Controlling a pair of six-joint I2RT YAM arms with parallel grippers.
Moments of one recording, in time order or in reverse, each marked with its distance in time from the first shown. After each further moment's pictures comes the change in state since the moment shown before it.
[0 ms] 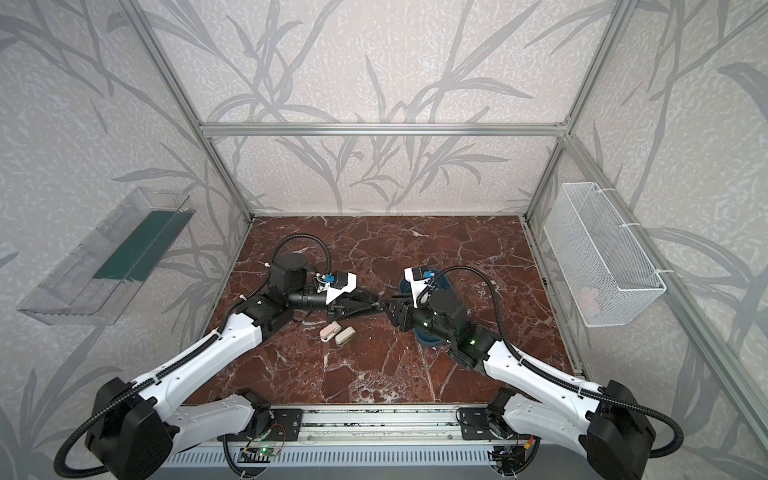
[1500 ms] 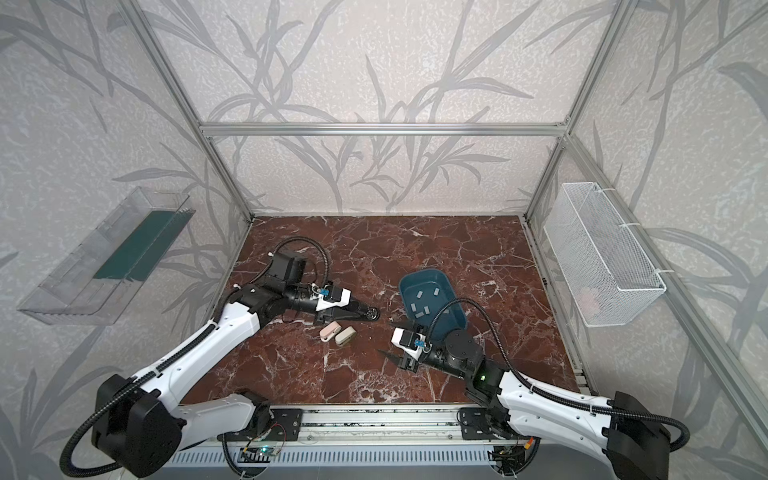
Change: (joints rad) left arm 0.065 0.048 0.100 -0.475 0.056 0.606; right arm 0.166 -0.204 -0.323 0.292 -0.063 -0.858
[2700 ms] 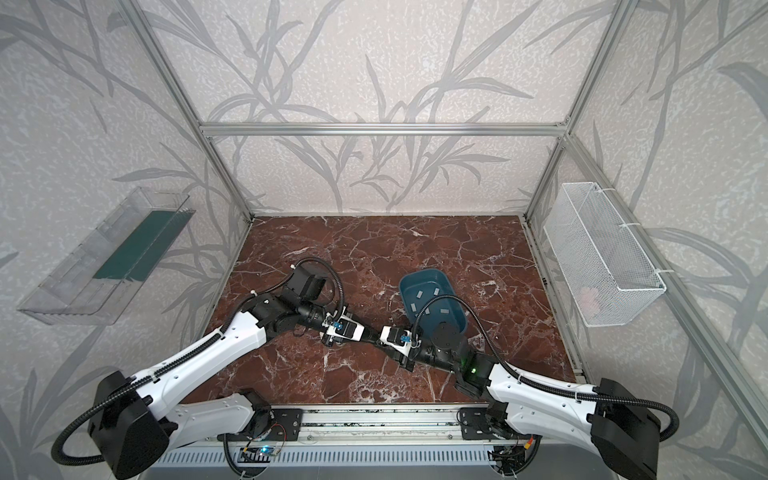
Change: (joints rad) left arm -0.206 -0.014 -0.026 -0.060 -0.116 0.155; right arm 0.003 0.116 0.058 -0.043 -0.030 0.008
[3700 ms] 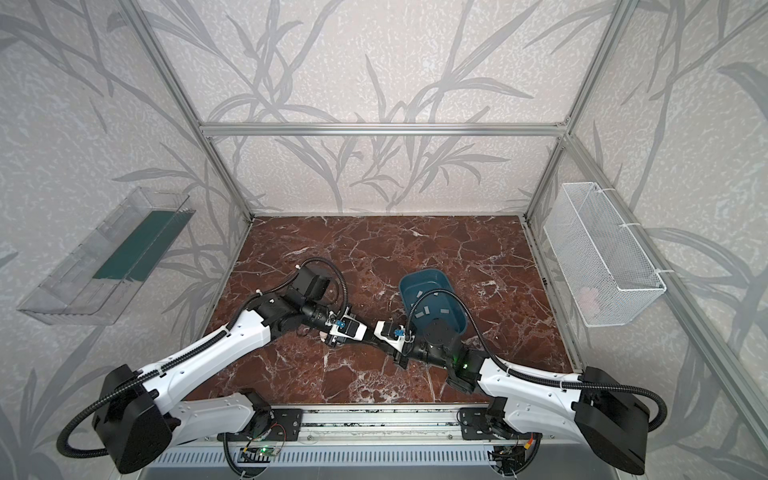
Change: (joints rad) left arm -0.019 0.026 0.000 0.032 0.050 -0.045; right arm 0.003 0.104 0.040 0.058 0.003 0.061
